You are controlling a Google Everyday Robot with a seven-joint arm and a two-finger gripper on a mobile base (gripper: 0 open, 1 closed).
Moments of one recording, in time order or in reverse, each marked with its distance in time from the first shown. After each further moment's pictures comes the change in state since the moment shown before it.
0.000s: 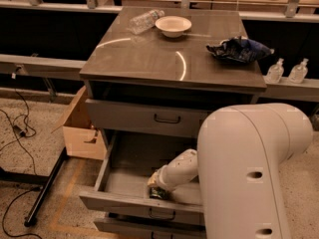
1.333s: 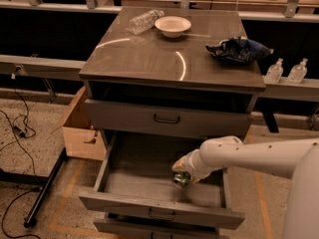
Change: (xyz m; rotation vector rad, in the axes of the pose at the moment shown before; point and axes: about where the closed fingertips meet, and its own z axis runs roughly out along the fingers) arm 0.040 0.046 -0.127 0.012 0.057 0.277
